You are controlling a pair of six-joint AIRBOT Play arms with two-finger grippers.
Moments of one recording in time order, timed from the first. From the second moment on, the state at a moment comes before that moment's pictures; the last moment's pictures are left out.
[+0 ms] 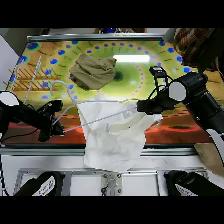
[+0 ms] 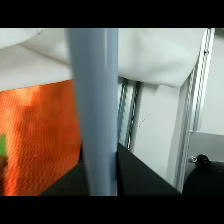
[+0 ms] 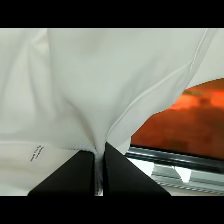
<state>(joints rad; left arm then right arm) 0.16 -1.08 0.95 1.08 -1.72 -0.06 0.46 -1.17 1.34 -1.52 1.47 1.96</state>
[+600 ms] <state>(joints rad) 0.03 -1.10 0.93 1.16 -1.70 -0.09 0.45 -1.16 1.37 -1.52 1.48 1.98</state>
